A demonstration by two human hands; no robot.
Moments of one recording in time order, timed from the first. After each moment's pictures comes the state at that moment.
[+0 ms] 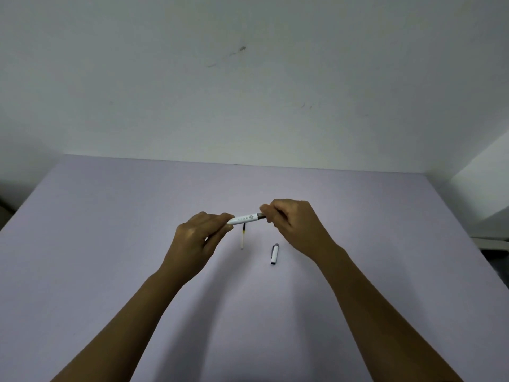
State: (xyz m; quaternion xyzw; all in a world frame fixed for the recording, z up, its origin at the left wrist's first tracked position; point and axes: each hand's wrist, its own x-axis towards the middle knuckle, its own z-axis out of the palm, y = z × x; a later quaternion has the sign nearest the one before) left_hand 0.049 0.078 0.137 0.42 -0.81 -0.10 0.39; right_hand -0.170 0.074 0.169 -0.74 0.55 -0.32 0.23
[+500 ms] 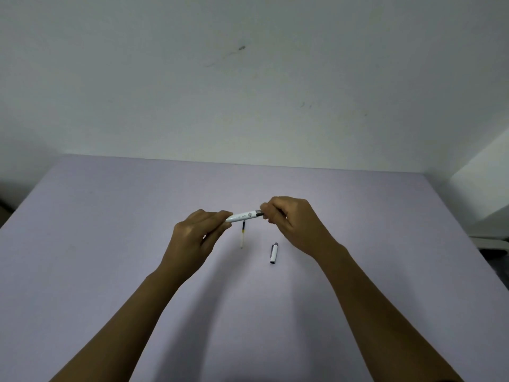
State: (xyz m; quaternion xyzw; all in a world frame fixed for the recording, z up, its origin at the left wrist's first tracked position) left_hand 0.050 0.078 0.138 0.42 -0.81 -0.09 0.40; right_hand -0.170 0.072 0.170 -0.75 0.53 -0.32 0.23
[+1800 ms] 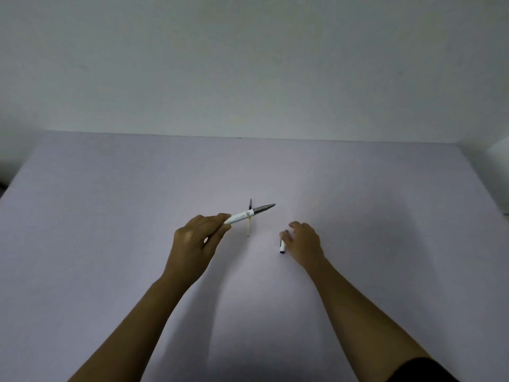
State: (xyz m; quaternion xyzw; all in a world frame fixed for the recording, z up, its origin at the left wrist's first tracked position) left_hand 0.043 0.060 0.096 0.50 -0.76 -0.16 0.37; right_hand -0.197 0.042 -0.012 -0.55 0.78 -0.11 0.27
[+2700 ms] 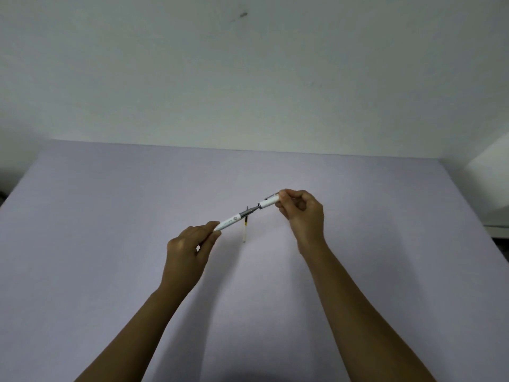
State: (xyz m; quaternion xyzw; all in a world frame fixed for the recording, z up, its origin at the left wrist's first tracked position) left_hand 0.053 0.075 0.088 0.56 -0.71 -0.18 0.39; right_hand -0.162 0.036 0.105 -0.32 0.60 -0.59 0.44
